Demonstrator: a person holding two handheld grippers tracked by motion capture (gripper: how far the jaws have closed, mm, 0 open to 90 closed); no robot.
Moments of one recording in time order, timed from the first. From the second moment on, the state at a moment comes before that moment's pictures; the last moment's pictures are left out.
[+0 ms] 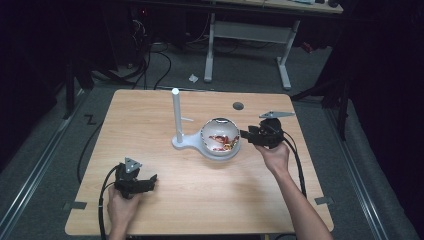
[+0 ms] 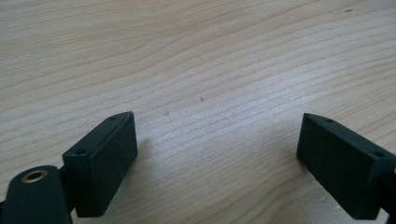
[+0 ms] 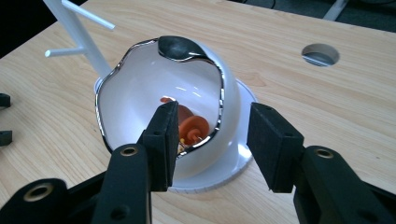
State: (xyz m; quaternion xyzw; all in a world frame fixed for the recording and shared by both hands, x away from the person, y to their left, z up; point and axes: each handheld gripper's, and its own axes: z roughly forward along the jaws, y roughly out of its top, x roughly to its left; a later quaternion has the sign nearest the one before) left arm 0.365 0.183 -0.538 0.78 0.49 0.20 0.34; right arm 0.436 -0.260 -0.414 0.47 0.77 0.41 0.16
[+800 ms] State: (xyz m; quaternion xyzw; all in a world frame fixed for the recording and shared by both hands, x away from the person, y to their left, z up) left arm 0.365 0.183 -0.538 0.78 0.49 0.20 0.34; right arm 0.402 -0.305 -0.402 0.49 0.74 0.42 0.19
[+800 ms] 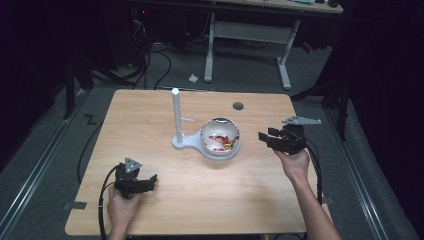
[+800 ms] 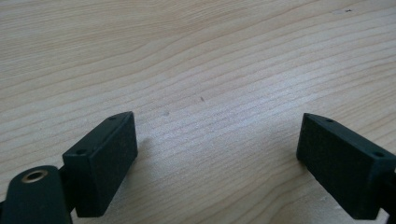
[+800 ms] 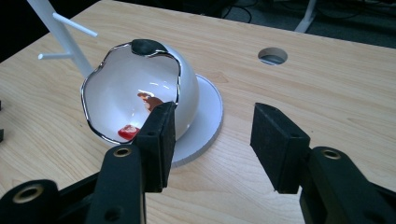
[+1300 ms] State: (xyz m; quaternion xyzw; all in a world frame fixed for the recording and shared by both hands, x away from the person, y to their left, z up) left arm 0.365 0.183 -0.538 0.78 0.49 0.20 0.34; right arm 0.377 -0.330 -0.420 0.51 0.72 0.42 0.19
